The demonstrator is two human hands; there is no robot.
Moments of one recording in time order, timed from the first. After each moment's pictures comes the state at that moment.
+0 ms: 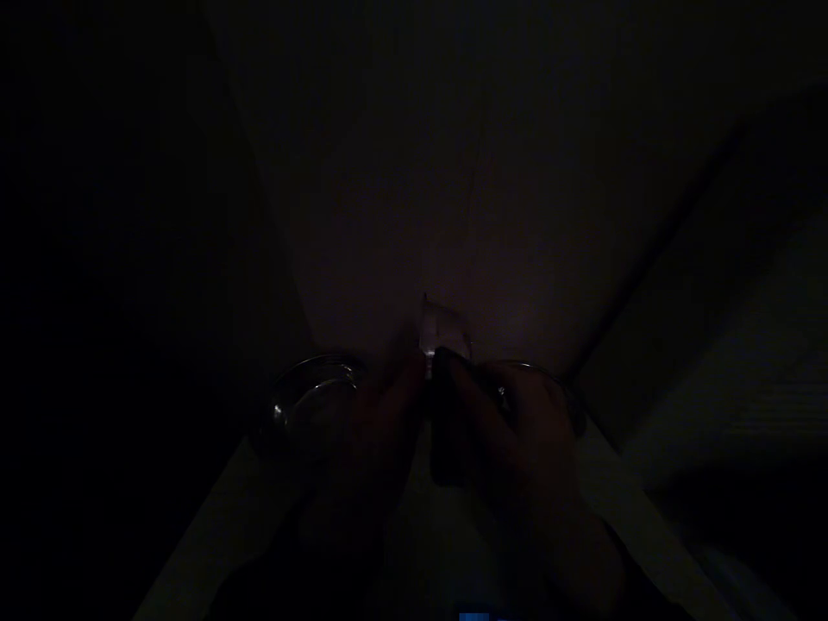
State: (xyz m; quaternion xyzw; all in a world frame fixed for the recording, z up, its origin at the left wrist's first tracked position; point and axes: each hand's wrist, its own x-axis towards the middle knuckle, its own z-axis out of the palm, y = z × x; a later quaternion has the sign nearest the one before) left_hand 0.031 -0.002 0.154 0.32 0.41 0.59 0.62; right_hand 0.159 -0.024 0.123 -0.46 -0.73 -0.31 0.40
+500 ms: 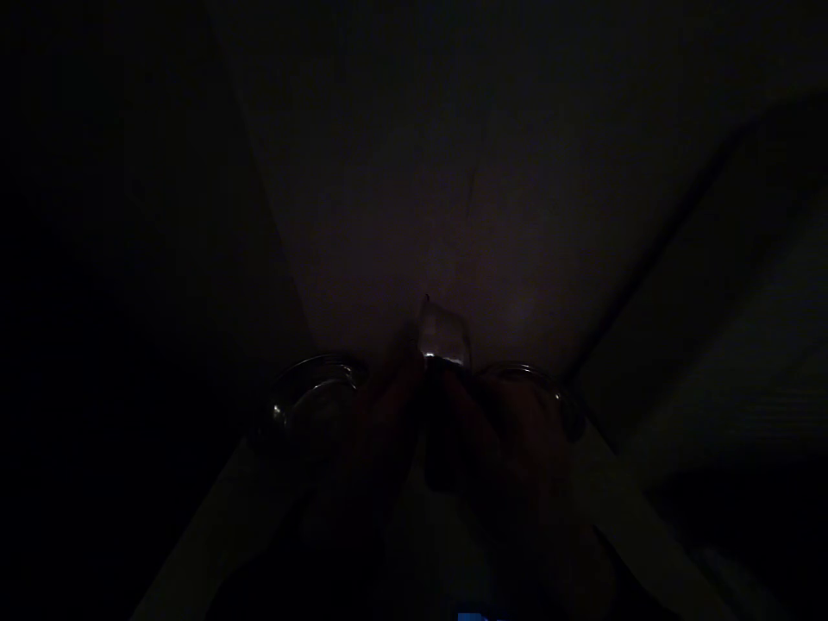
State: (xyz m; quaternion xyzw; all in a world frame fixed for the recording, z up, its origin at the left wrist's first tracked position) left_hand 0.031 -0.002 0.152 0.31 0.41 0.59 0.63; right_hand 0.156 -0.028 0.123 -0.44 -0.73 -0.33 0.40
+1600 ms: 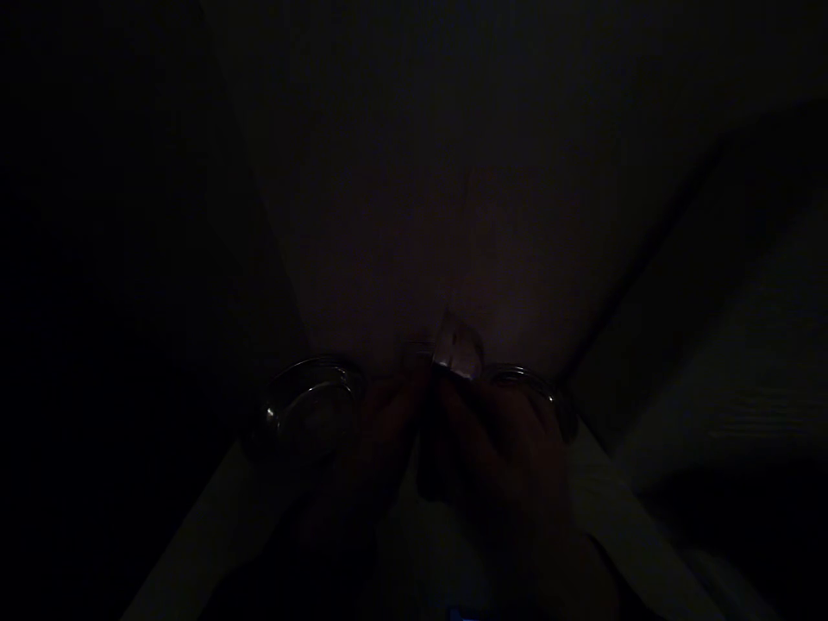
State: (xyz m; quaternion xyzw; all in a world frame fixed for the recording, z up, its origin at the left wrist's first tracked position) left_hand 0.025 0.001 0.145 0.39 0.45 0.51 0.62; right_hand 0.152 -0.033 0.128 -0.46 -0.73 -0.32 0.40
